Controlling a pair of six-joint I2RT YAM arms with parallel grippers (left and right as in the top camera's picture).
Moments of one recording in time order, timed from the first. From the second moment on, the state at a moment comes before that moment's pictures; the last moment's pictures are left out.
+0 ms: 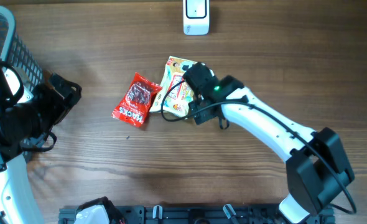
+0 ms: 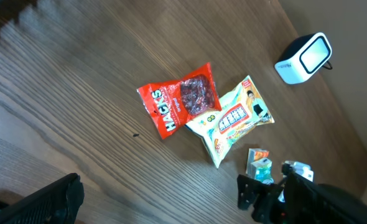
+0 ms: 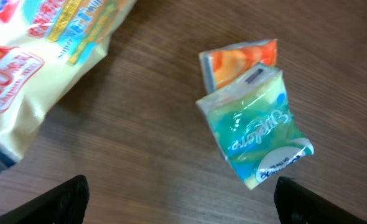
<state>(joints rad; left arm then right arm) 0.32 1.21 1.67 -1.52 0.26 -0.53 0.67 1.79 1.28 -0.86 0.30 0.26</state>
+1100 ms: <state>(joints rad) 0.32 1.21 1.67 -1.52 0.26 -0.53 0.65 1.85 1.16 -0.67 0.58 0.42</state>
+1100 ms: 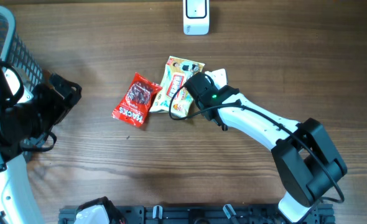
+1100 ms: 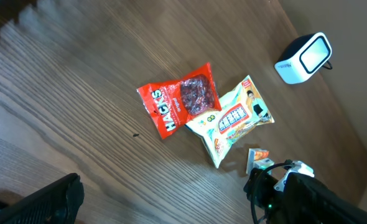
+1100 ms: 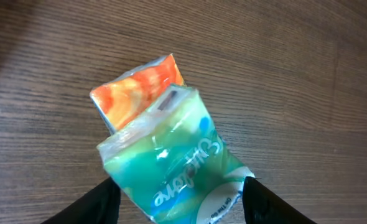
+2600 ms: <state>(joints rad) 0.32 1.21 1.67 -1.51 0.26 -0.53 0.32 1.85 1.15 -0.88 -0.58 0.20</state>
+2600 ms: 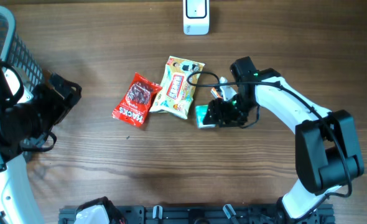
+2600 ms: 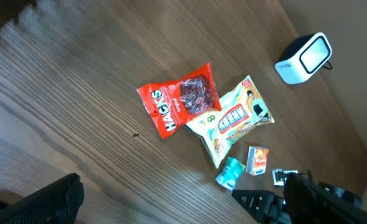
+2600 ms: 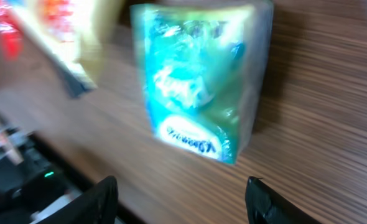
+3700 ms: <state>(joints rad) 0.32 1.21 1.67 -1.52 0.26 -0.53 0.31 1.85 1.08 -0.67 -0.45 0.19</state>
